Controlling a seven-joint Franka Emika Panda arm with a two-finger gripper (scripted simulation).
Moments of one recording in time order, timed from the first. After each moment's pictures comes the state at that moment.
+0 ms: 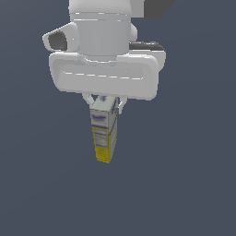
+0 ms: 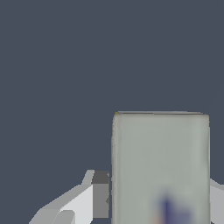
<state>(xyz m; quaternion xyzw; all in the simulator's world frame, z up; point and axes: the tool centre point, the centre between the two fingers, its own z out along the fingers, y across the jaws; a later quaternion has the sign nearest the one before) 0.114 -0.027 0.405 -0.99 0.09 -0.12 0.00</state>
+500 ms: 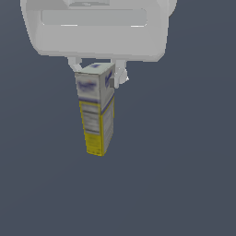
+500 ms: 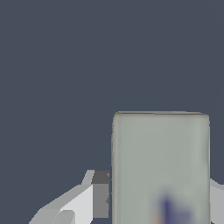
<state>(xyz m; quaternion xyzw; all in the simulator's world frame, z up) 0.116 -0.034 0.476 -0.98 0.10 -0.15 0.00</state>
